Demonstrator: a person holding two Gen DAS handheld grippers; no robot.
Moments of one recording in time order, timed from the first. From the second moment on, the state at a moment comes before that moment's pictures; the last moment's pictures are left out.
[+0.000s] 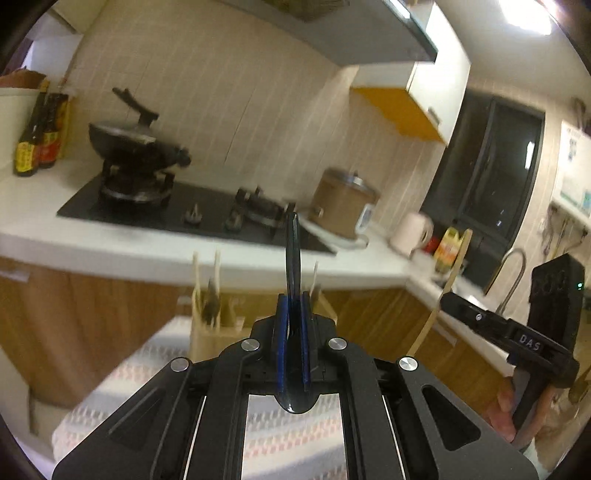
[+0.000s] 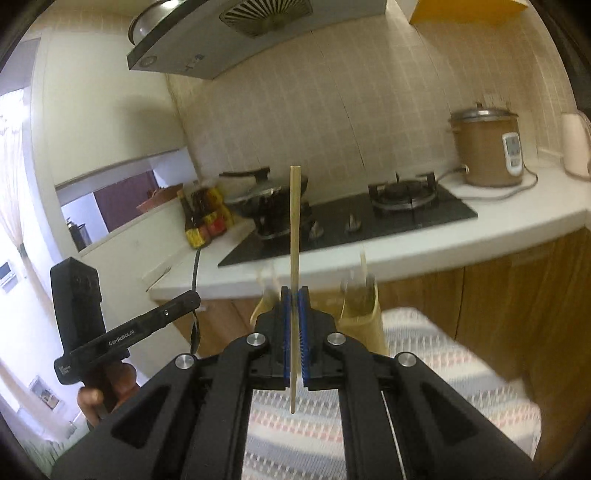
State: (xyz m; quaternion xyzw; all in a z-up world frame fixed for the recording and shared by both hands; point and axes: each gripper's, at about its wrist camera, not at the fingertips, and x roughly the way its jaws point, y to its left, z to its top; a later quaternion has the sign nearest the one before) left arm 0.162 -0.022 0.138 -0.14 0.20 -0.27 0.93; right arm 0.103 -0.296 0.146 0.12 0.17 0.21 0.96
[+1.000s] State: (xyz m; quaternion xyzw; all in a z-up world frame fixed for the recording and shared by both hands) left arm 0.270 -0.053 0.086 -0.07 0.14 -0.21 0.96; right arm 0.236 -0.287 0.137 0.06 0.16 0.13 0.98
